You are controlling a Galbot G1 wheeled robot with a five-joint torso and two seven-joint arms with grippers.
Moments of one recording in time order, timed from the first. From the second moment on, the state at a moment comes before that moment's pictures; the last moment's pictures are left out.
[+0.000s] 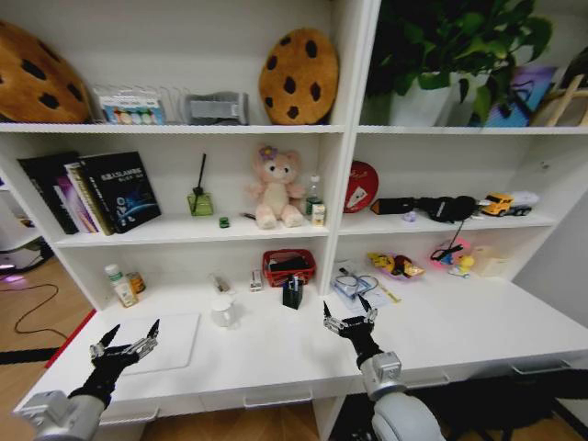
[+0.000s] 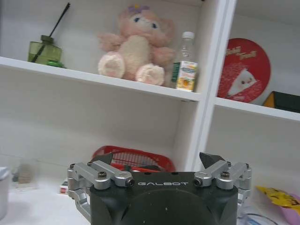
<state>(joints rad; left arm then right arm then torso) 1.87 -1.24 -1.04 -2.30 -0.63 0.17 0.03 -1.54 1.23 0.32 2.28 0.03 -0.24 0.22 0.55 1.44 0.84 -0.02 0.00</state>
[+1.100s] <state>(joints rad) 1.87 -1.24 -1.03 -2.30 -0.63 0.17 0.03 -1.58 1.24 0.36 2.27 0.06 -0.17 0.25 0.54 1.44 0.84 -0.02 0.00</state>
